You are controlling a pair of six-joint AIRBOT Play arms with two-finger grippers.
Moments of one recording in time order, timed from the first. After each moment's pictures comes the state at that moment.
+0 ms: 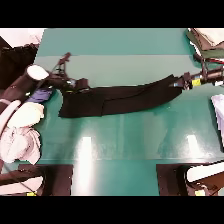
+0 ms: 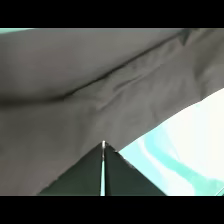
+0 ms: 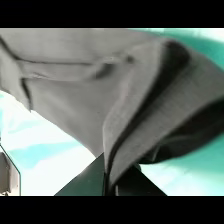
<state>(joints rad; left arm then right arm) -0.25 -1.42 1.22 0.80 -0.93 -1.38 -0.34 -1.68 1.50 -0.67 1.56 1.07</state>
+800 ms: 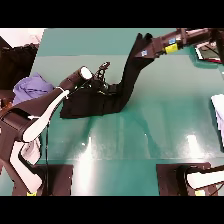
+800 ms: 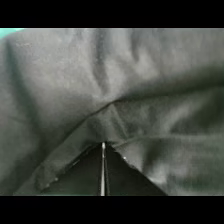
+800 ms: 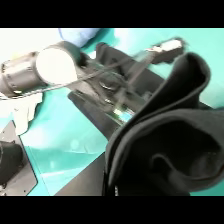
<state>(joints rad) -0.46 -1.89 1.60 0.81 -0.91 -1.41 0.15 -1.61 1.96 -0.65 1.49 1.24</state>
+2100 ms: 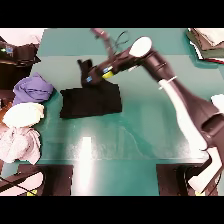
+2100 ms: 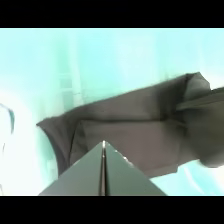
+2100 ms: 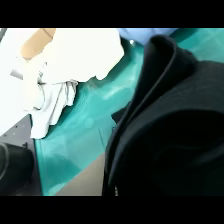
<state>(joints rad) 0.10 -1.21 1.61 1.16 -1.31 -1.41 0.61 -1.87 2.01 -0.66 1.15 1.15</state>
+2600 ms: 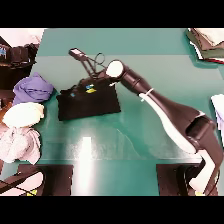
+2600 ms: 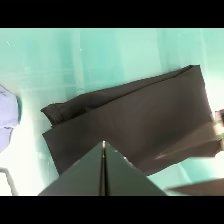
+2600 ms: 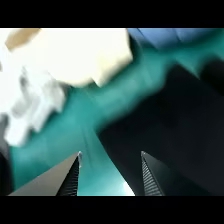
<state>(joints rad) 0.12 -1.19 1.61 1.17 -1.34 -1.41 0.70 -1.90 1.95 -0.74 1.02 1.13</state>
